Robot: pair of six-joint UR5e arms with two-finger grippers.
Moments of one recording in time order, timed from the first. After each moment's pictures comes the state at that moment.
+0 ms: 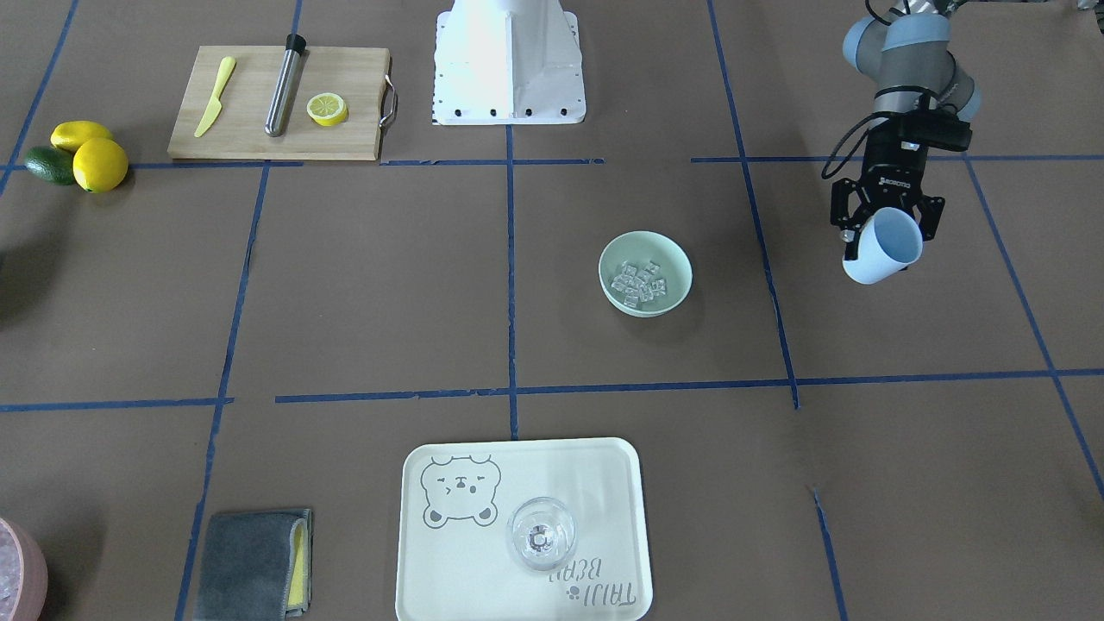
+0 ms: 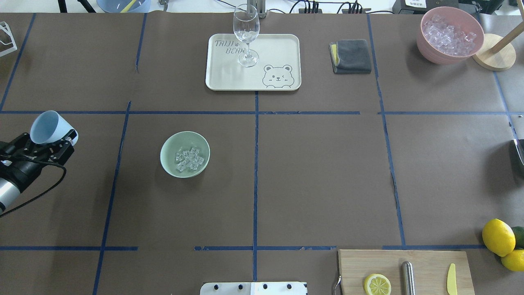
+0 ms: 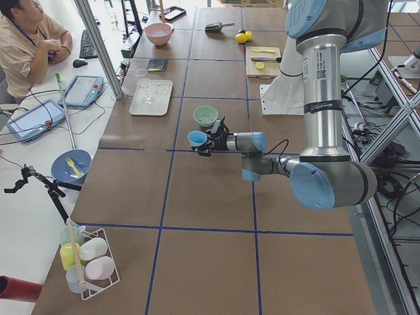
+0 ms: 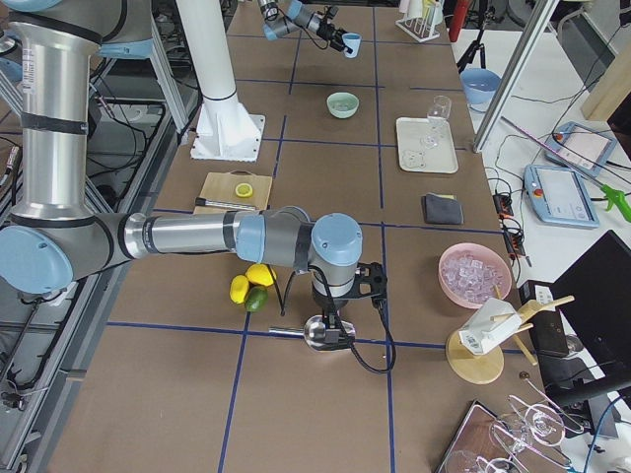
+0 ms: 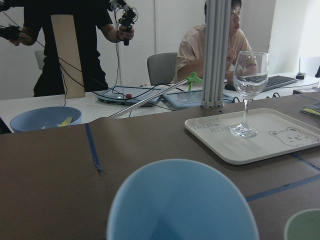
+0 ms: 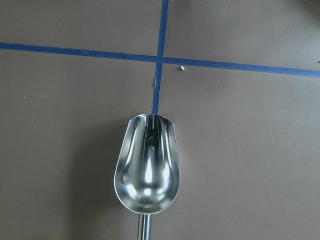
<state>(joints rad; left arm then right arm) -0.43 -1.36 -1.61 -3.11 -0.87 -0.91 1.65 -1.69 1.81 -1.77 2.33 -0.19</state>
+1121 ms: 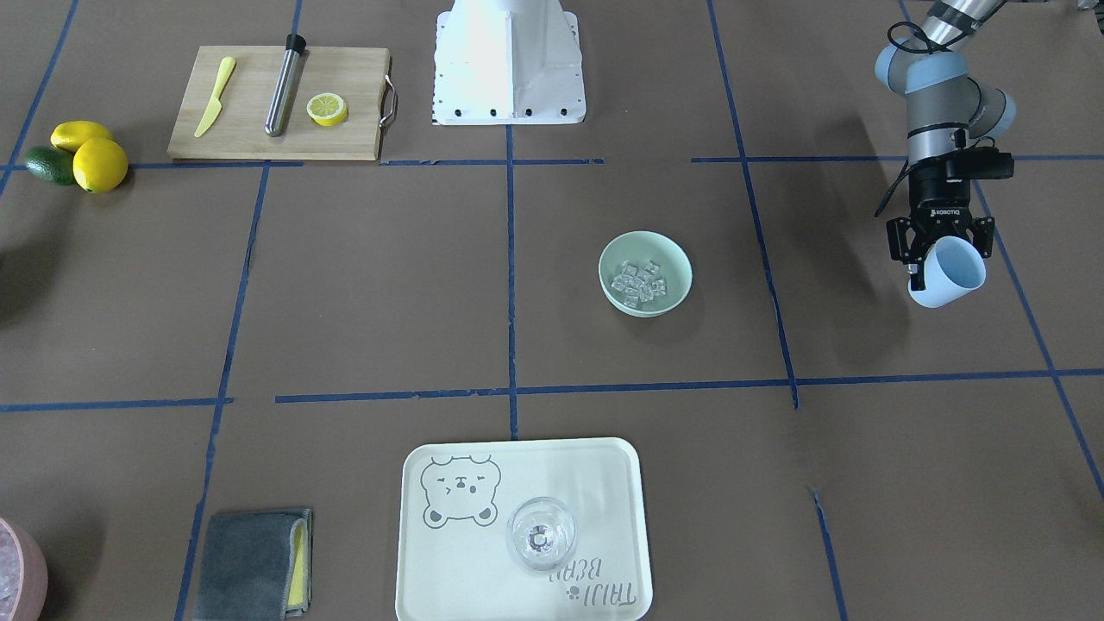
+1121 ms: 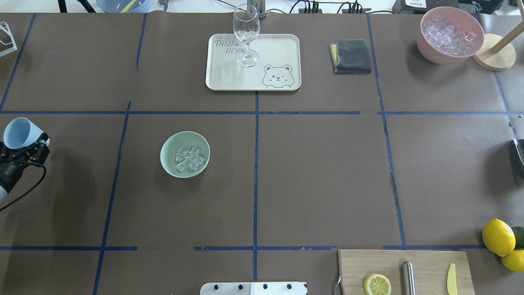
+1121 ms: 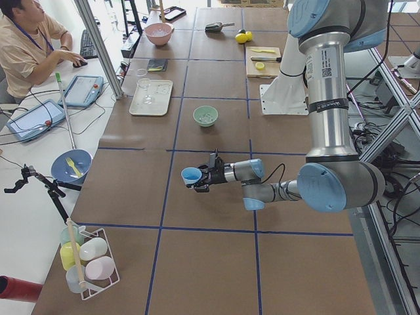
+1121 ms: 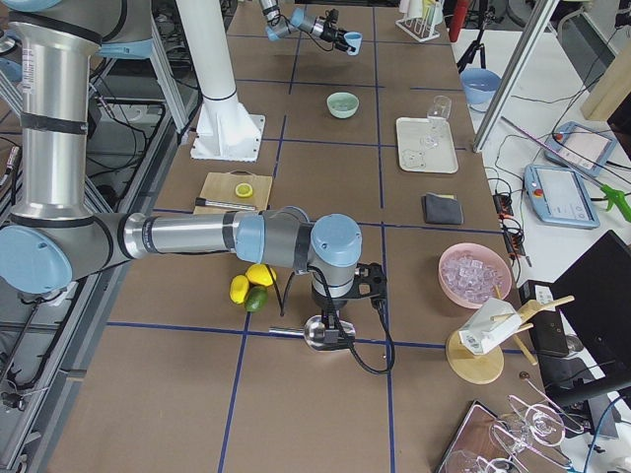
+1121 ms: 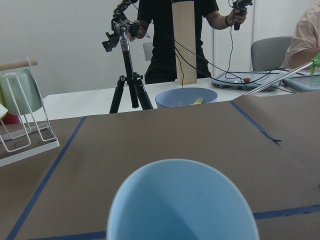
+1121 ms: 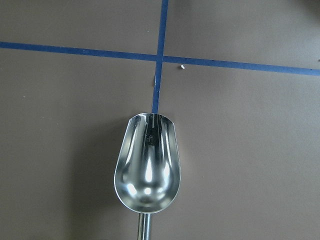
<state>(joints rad) -0.41 -1.38 -1.41 -3.12 -0.76 -1.04 1.65 -1.69 1.81 -1.77 2.33 -0.19</state>
